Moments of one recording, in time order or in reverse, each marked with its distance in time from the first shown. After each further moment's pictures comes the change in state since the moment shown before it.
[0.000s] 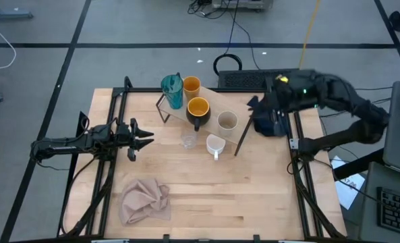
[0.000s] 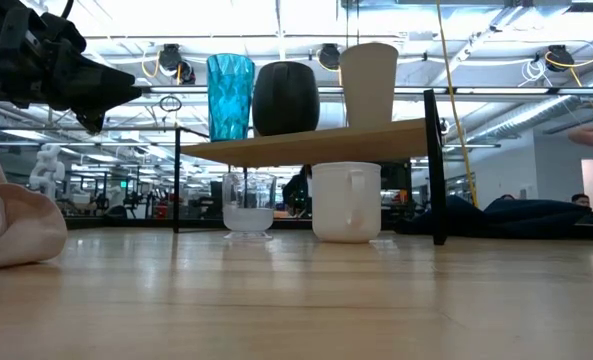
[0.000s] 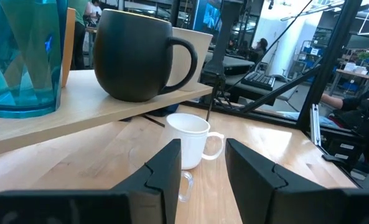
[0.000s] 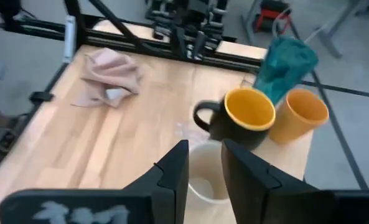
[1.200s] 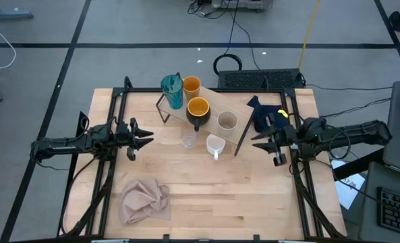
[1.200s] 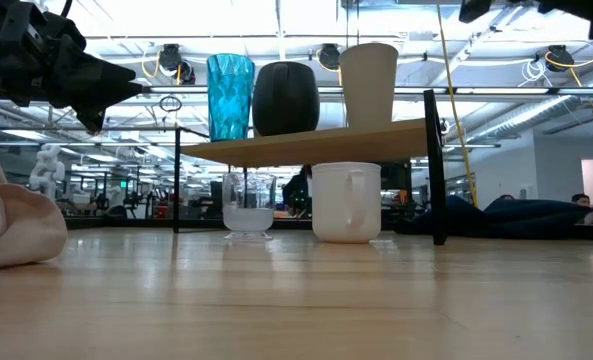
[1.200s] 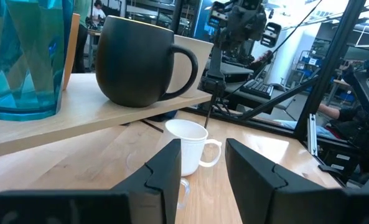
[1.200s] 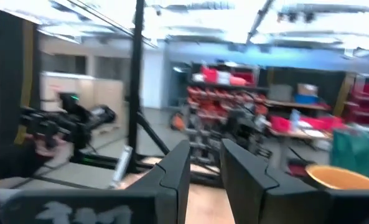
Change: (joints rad) left arm 0.000 0.000 0.000 0.024 -0.007 -0.034; right arm 0.239 -0.559 -1.253 1.462 0.017 0.206
